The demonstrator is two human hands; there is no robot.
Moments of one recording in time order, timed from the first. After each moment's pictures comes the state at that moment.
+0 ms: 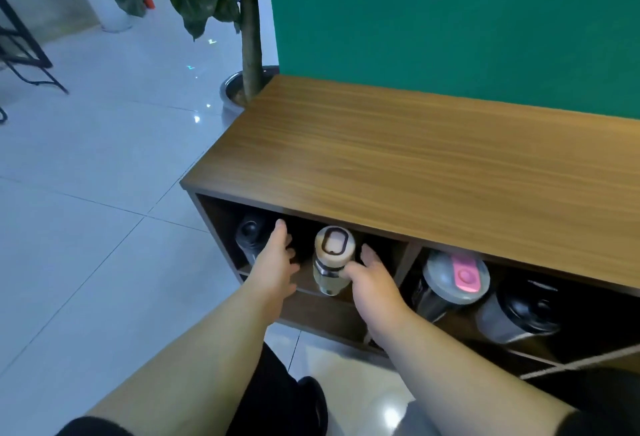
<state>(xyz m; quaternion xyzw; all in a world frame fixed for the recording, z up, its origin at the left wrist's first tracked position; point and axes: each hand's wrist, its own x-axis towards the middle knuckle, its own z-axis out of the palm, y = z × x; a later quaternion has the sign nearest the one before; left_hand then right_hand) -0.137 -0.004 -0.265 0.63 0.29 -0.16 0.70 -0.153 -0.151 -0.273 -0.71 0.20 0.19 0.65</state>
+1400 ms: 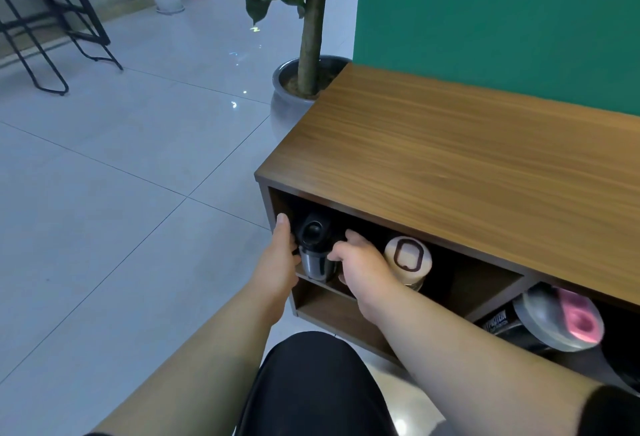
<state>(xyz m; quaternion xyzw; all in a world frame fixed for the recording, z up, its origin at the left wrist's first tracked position) -0.136 0.084 -0.270 0.64 0.31 -0.09 0.69 -0.106 -0.036 -0.284 -0.70 0.16 0.26 0.64</state>
